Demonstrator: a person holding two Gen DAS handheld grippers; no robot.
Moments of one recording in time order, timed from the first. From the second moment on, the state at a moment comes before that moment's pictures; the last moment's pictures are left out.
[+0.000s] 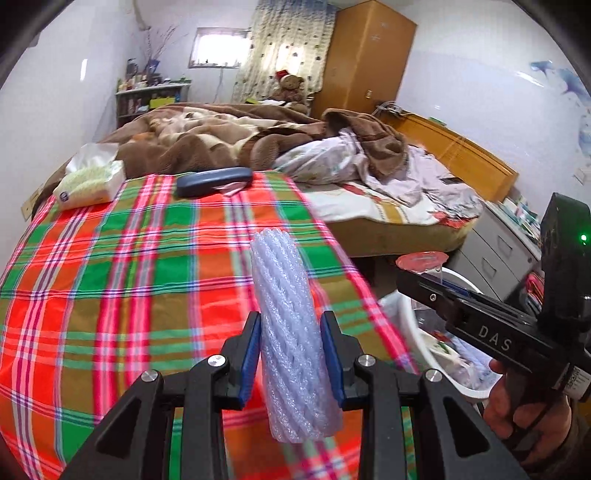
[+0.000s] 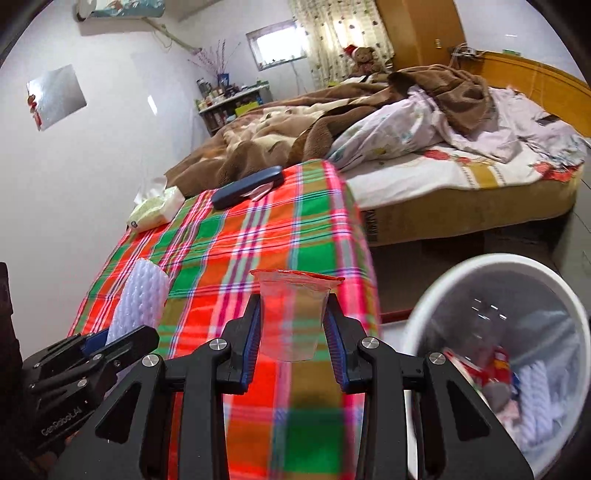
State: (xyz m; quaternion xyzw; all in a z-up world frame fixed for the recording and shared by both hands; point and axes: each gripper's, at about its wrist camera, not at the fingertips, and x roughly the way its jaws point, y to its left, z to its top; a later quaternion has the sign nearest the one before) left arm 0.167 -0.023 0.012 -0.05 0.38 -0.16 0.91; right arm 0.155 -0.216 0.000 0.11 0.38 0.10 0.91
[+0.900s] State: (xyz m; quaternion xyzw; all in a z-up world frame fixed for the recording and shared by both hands) left arm 0.142 -0.233 -0.008 0.05 0.40 -0.31 0.86; right arm 0.099 -0.367 -0.024 0.13 0.40 -0.08 0.90
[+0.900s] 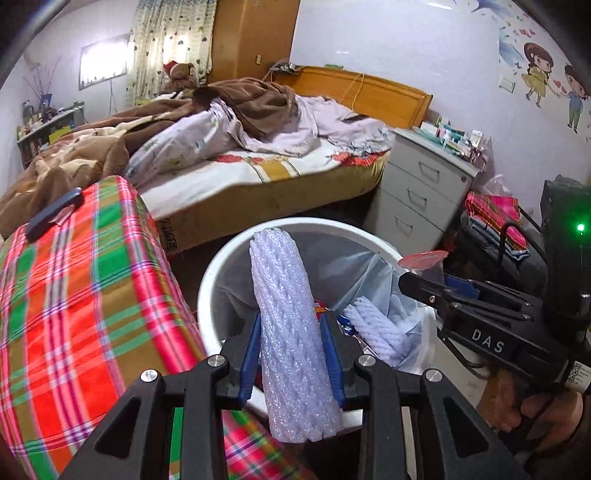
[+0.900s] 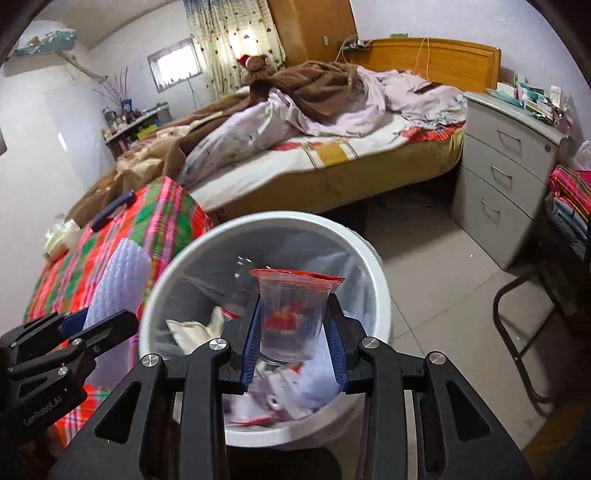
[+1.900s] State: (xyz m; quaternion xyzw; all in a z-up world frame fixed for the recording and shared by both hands) left arm 0.110 -0.191 0.005 0.05 0.36 -0.25 0.90; right arm 0.064 -0.350 -0.013 0.11 0.37 -0.08 0.92
